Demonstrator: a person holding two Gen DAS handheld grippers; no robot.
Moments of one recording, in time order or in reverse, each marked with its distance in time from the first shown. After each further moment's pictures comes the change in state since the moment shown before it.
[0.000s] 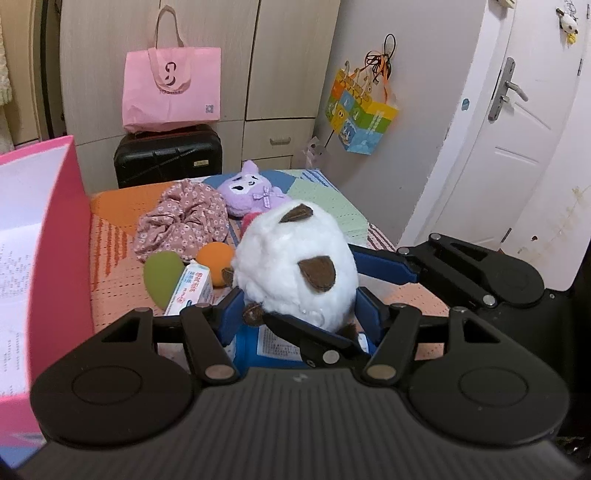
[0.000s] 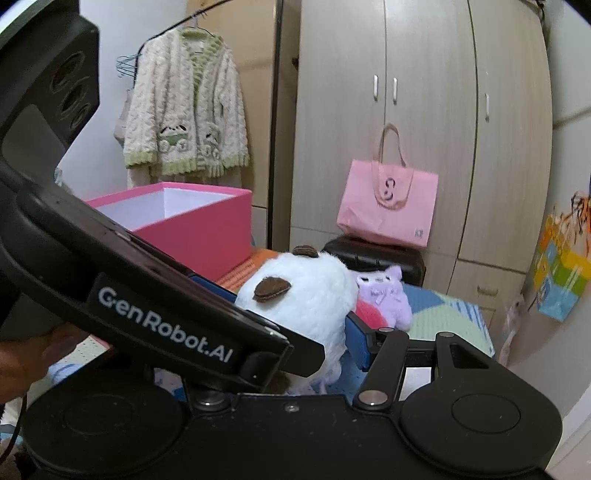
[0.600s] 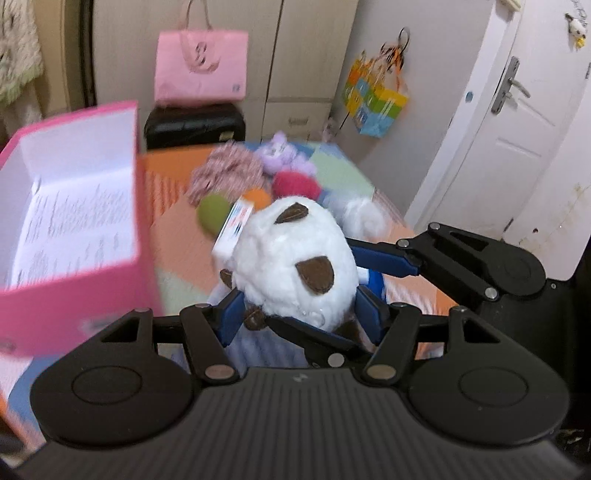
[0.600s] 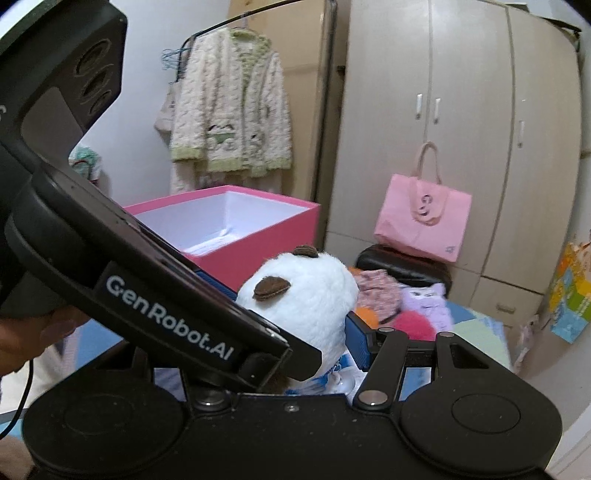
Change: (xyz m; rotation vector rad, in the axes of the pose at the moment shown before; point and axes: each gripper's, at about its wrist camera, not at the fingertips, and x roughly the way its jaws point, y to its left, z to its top) left arm -0.083 0.014 -0.037 -0.064 0.092 0.033; right arm -0.042 0.067 0.017 -0.063 0.046 0.105
